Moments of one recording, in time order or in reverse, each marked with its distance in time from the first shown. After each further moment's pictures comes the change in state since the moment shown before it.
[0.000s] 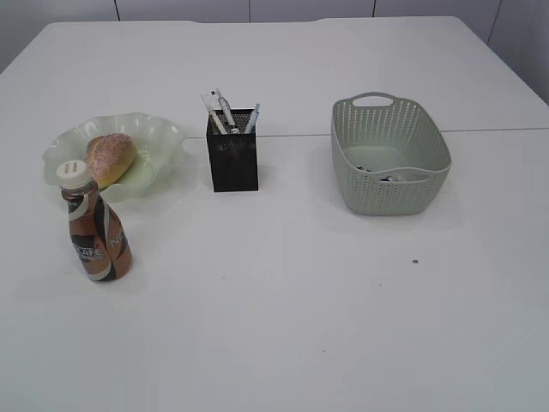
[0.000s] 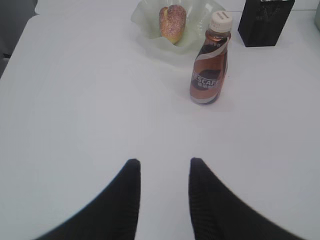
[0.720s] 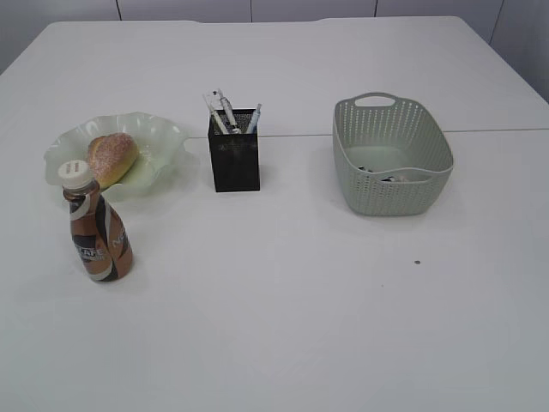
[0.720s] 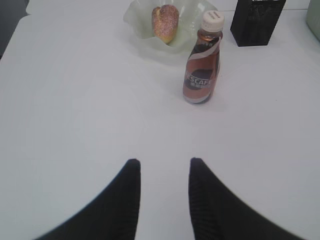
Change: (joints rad) left arm 0.008 0.000 0.000 -0.037 0.000 0.024; right arm -0.012 0.000 0.000 0.020 0.000 -0.035
